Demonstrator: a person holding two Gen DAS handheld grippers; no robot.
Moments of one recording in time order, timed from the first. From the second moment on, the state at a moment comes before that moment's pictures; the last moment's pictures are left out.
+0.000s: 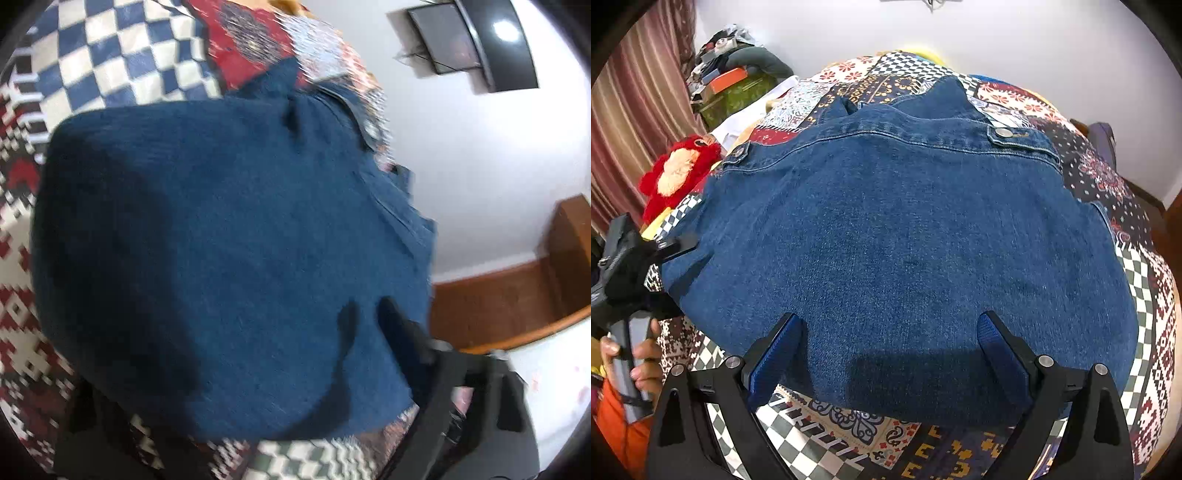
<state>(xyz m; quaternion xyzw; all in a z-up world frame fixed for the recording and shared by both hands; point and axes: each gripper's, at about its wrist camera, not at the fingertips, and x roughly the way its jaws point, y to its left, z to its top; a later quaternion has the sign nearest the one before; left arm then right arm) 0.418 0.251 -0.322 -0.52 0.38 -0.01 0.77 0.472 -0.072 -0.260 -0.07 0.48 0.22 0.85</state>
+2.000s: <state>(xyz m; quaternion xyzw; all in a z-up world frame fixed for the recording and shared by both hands) 0.390 -0.052 -0.170 0.09 0.35 -0.15 0.92 0.365 -0.268 -0.174 0.09 0.45 0.12 0.88</state>
